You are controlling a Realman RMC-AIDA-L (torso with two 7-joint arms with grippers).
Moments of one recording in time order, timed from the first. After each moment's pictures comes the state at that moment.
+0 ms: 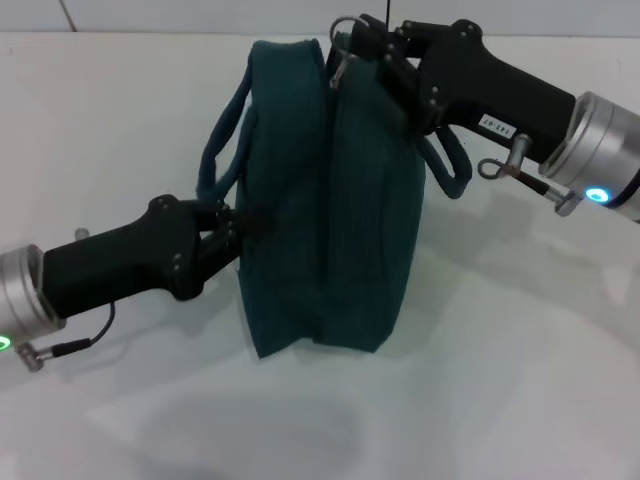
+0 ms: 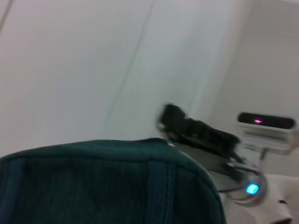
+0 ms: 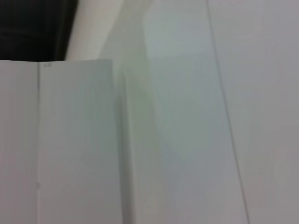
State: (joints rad) left arm -0.38 -2.06 0.68 0.45 1.72 1.80 -1.22; right arm 0.67 2.03 -1.88 -0.43 -0.35 -1.33 0.84
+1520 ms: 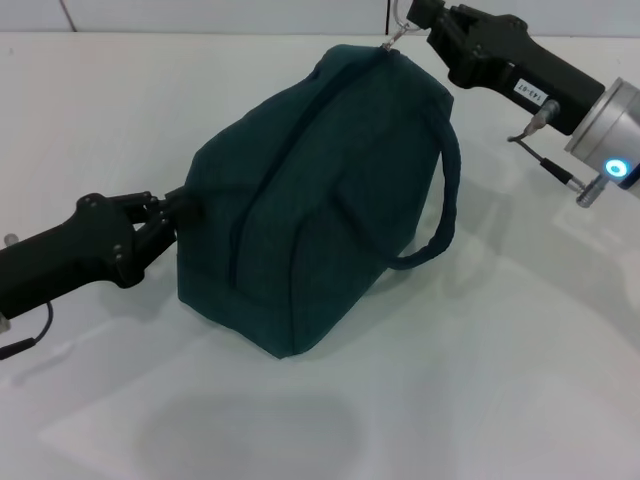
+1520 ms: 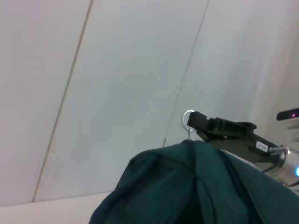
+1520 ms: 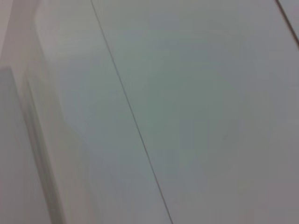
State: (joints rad) left arm -0.31 -2.04 0.57 0.48 1.74 1.72 -1.18; right arm 0.64 2.03 -1.82 -0.43 -0.28 -1.16 0.99
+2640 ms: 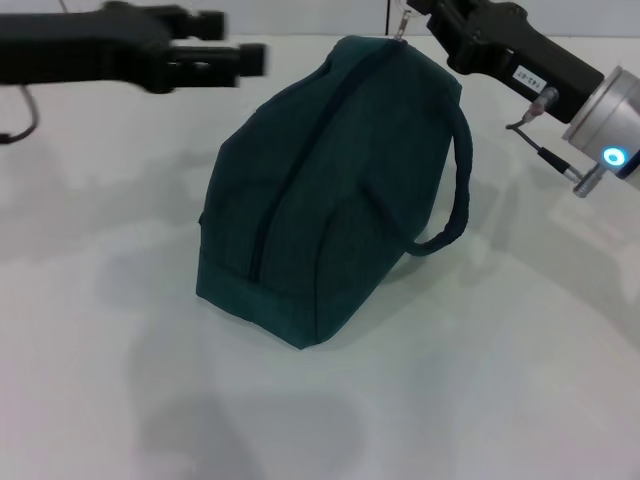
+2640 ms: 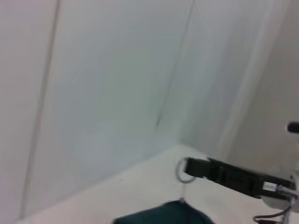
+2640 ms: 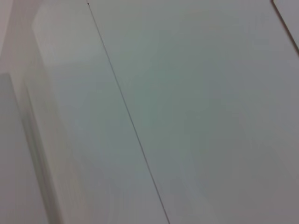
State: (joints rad) left arm -0.44 -2.08 0.80 1.39 1.87 1.66 -2.08; right arm 0.66 2.03 -1.81 -0.42 -0.26 -1.15 1.00
